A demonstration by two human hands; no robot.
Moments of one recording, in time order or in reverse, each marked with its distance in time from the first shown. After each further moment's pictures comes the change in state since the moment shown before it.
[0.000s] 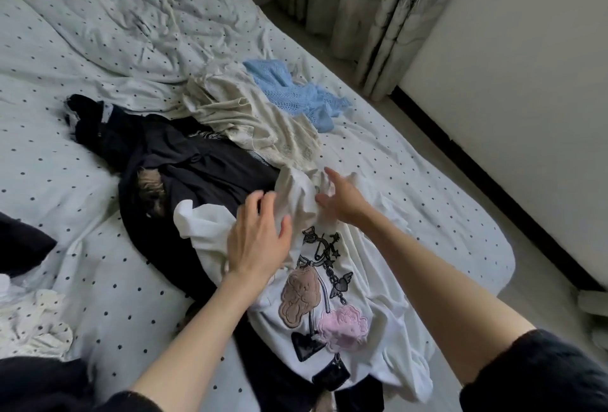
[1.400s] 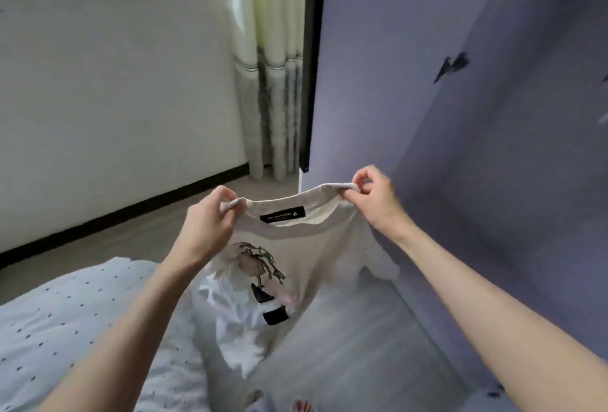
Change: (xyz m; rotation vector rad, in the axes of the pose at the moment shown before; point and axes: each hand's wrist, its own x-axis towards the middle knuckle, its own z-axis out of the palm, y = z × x) left_hand -0.380 0.520 0.100 -0.265 -0.654 1.191; right_hand -0.701 0.426 -0.069 0.719 1.467 0.707
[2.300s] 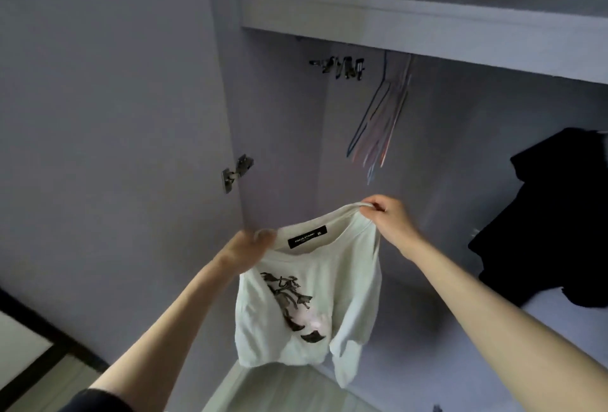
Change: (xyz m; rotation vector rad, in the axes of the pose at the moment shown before) left_hand 0.162 0.328 0.242 -0.092 -0.708 0.389; right_hand 0.072 0.100 -0.340 -0.016 0.577 0.229
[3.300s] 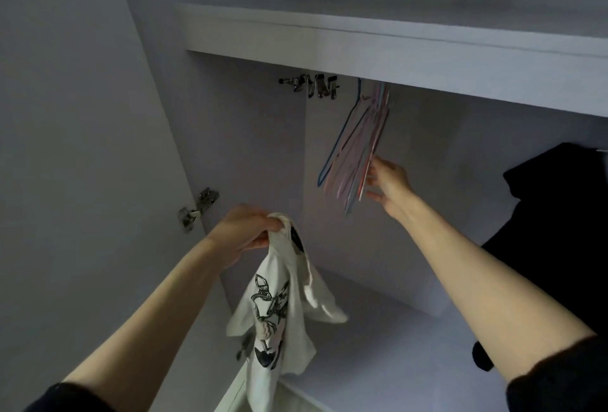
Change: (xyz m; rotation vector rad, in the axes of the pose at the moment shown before) left_hand 0.088 0.099 -0.001 -0.567 -0.046 -0.162; right_hand 0.139 -0.020 -0.054 0.561 0.157 0.311
